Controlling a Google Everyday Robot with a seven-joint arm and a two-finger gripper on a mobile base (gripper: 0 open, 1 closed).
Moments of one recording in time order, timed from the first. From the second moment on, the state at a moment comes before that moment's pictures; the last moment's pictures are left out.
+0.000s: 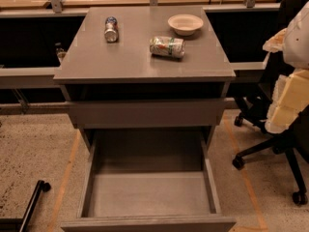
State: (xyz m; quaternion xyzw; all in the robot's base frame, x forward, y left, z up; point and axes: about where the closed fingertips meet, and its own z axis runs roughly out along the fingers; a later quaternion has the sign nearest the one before) arm 0.438 -0.217 0.977 -0.60 0.78 -0.03 0.16
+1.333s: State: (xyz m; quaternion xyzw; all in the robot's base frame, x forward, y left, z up) arm 0.532 -0.126 0.999 -0.63 0.72 0.02 0.29
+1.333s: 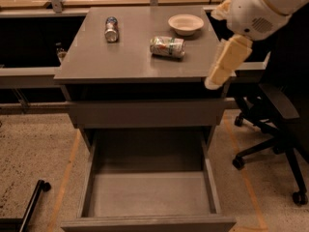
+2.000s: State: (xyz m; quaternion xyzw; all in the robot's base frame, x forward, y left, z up) arm 0.531 -0.127 0.994 -0.62 0.73 0.03 0.29
